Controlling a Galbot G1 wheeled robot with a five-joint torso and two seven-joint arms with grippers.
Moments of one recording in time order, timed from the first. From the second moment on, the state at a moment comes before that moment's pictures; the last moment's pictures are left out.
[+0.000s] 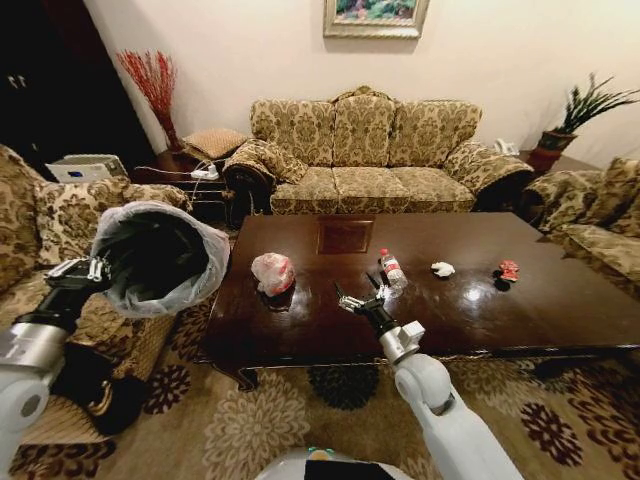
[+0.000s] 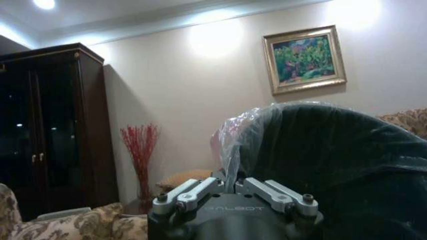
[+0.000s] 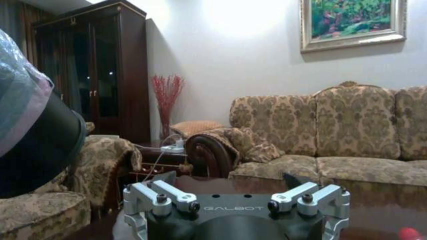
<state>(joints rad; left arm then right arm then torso) 1.74 -0.98 -1.37 -2.25 -0.77 0.09 0.11 -1.26 1.21 0.25 2.05 0.30 -0.09 -0.04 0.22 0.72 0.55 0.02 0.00</state>
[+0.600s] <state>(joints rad) 1.74 -0.98 -1.37 -2.25 -0.77 0.09 0.11 -0.99 1.25 0.10 1.82 0.45 -0.20 0.00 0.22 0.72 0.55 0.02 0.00</state>
